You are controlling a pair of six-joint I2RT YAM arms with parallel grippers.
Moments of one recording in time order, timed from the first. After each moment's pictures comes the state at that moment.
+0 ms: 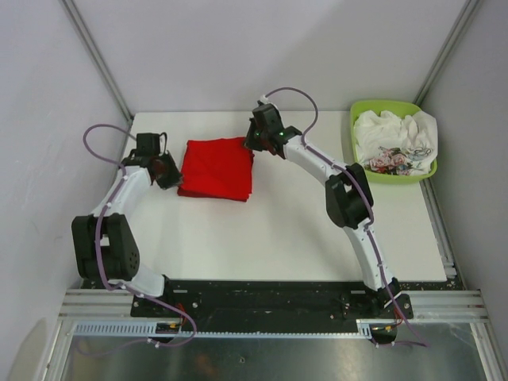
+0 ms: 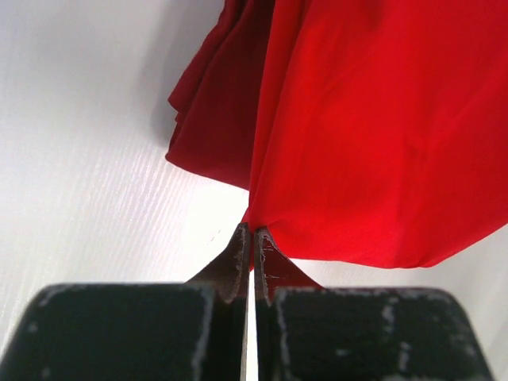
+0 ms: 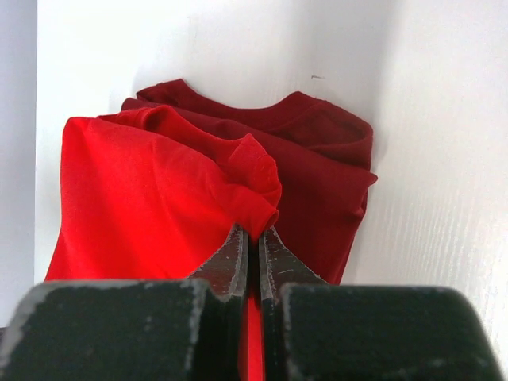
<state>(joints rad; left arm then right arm) 0.03 1.51 1.13 -0.58 0.11 -0.47 0.61 2.34 2.11 -0.36 0.00 0.68</state>
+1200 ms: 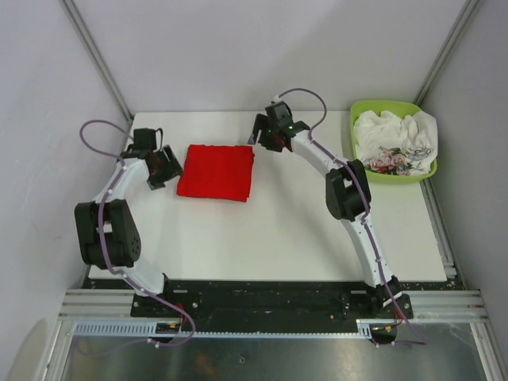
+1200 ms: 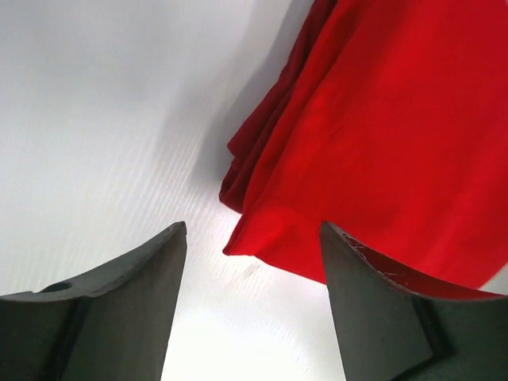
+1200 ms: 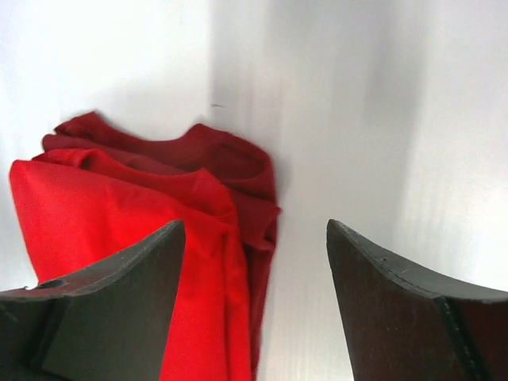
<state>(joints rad) 0.08 1.65 1.20 -0.59 0.03 -0.44 0.52 2.48 2.26 -0.47 -0.04 0.68</state>
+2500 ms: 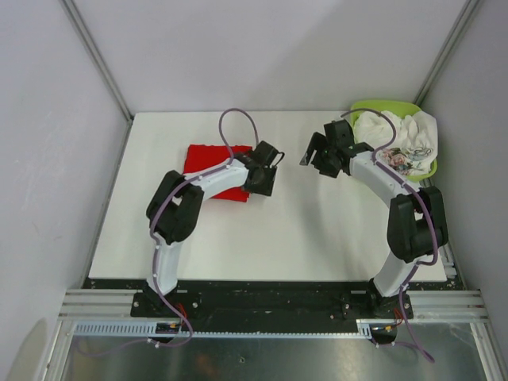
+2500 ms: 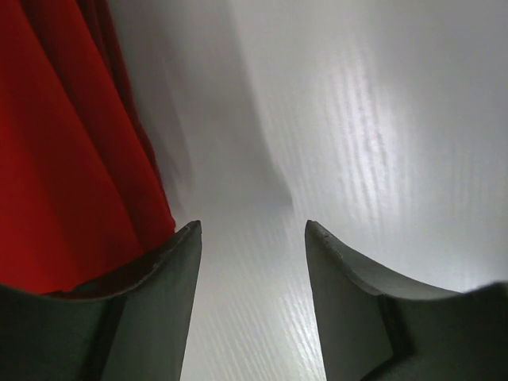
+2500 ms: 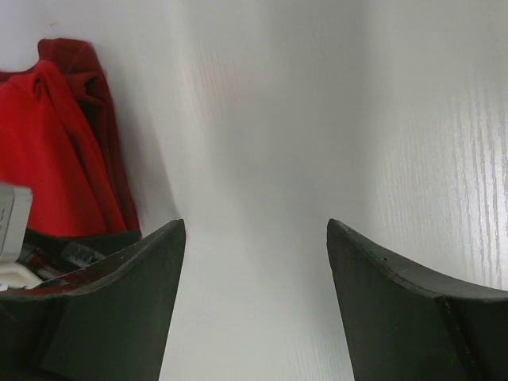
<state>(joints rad) -0.67 2.05 1.54 -0.58 -0.16 -0.39 0.32 1.72 1.33 -0.44 -0.02 0.68</state>
